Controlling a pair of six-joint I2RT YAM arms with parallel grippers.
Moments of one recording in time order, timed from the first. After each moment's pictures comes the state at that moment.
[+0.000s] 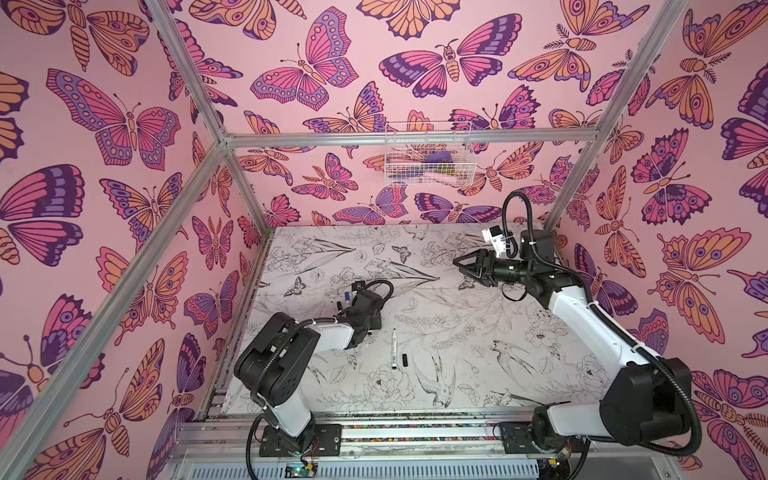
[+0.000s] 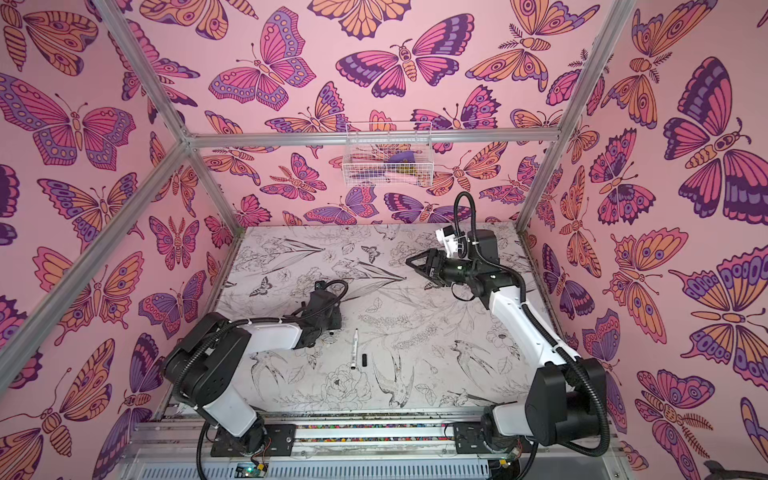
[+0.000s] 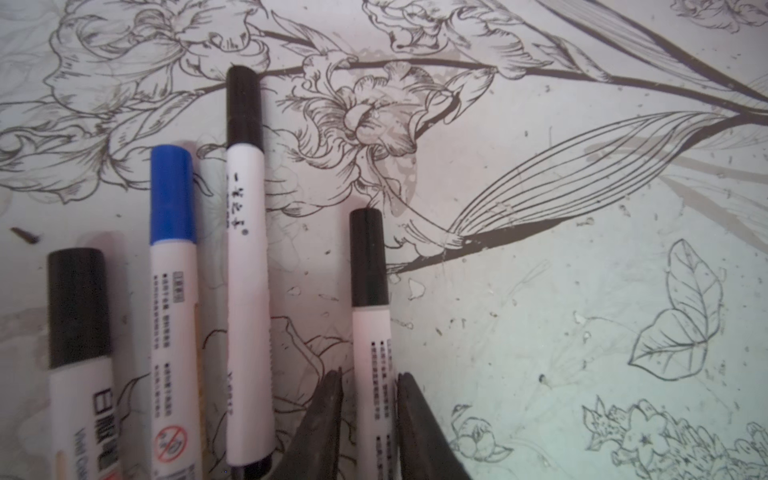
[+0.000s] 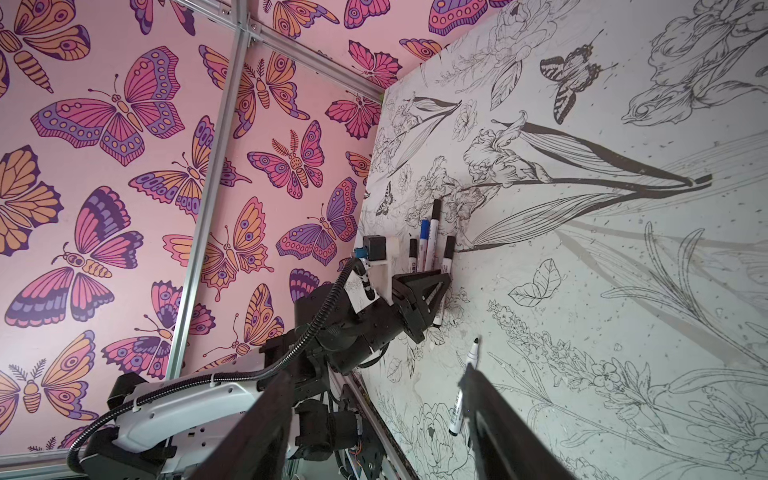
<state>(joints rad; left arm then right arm) -0.54 1.68 0.70 0.10 -0.28 -0.51 0.18 1.38 1.10 -0.24 -0.89 0.72</state>
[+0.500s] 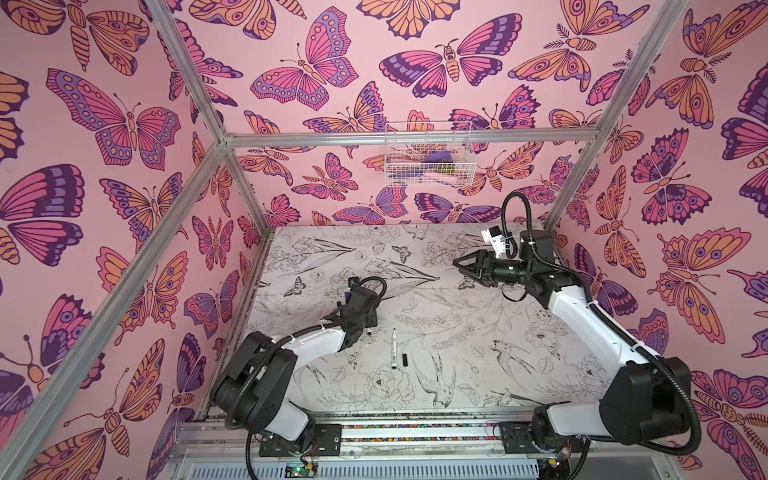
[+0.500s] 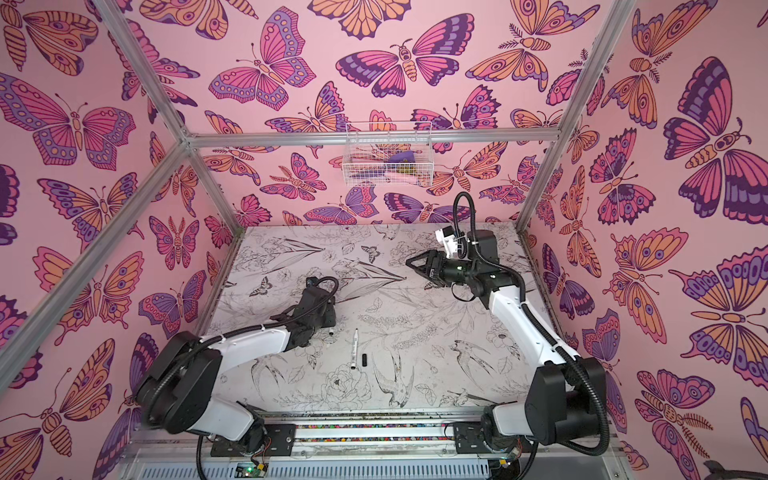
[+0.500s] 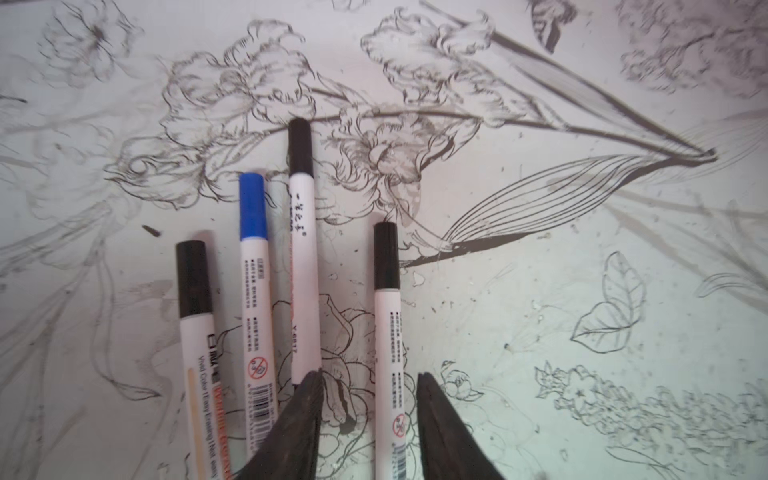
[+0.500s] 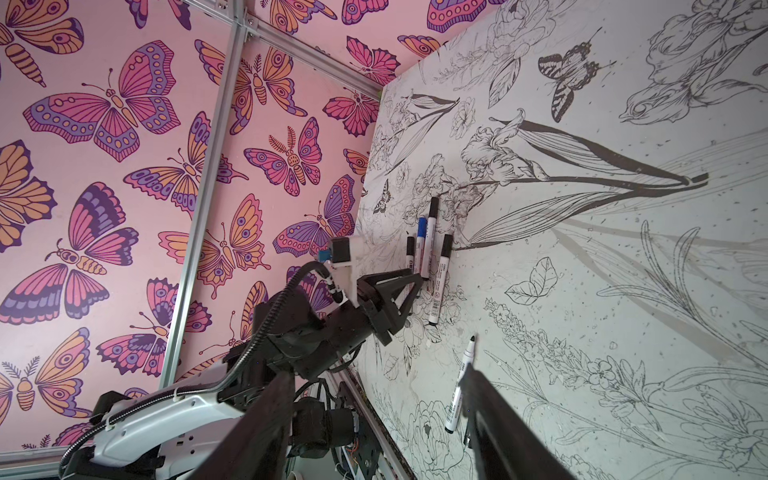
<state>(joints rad) -0.54 1.47 0.71 -0.06 -0.31 -0.53 0.18 1.39 1.10 -0.25 -0.89 0.70</state>
